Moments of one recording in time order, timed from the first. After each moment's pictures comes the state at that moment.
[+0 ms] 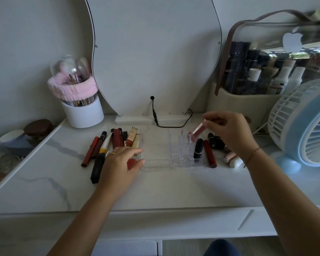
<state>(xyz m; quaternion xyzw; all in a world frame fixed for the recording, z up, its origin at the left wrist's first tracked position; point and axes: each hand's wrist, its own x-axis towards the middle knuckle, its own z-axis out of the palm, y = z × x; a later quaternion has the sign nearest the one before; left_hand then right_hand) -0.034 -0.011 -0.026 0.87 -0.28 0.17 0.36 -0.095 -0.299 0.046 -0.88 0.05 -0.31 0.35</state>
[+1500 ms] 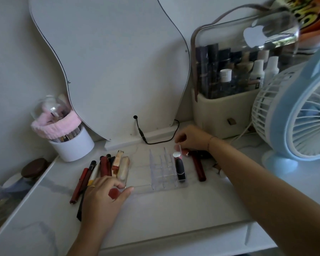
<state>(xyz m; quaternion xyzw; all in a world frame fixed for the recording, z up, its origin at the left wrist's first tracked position) -0.028 -0.011 -0.028 0.87 -0.30 0.26 0.28 -0.003 -0.337 0.007 -0.94 0.02 -0.06 0.33</state>
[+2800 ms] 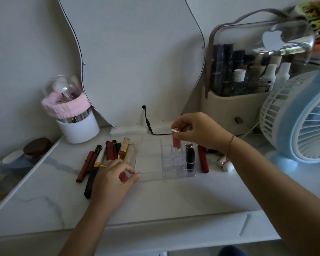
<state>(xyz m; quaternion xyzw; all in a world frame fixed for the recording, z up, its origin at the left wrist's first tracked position) -0.033 -0.011 -0.026 0.86 -0.33 0.23 0.32 -0.074 -0.281 0.069 -0.93 -0.06 -0.16 0.33</state>
